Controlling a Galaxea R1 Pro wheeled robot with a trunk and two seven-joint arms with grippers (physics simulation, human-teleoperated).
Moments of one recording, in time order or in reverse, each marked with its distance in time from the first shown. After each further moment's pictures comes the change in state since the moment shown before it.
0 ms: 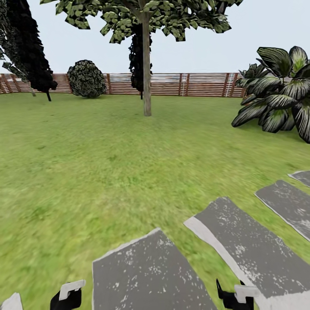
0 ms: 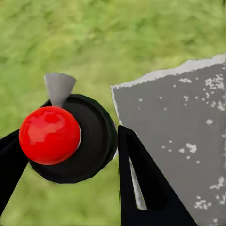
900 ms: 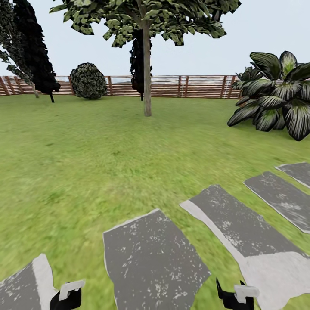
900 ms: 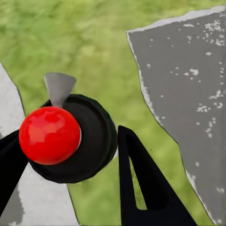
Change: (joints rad) left arm 0.000 0.000 0.000 0.000 0.000 0.000 0.000; right arm 0.000 0.000 0.000 0.000 0.000 0.000 0.000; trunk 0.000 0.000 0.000
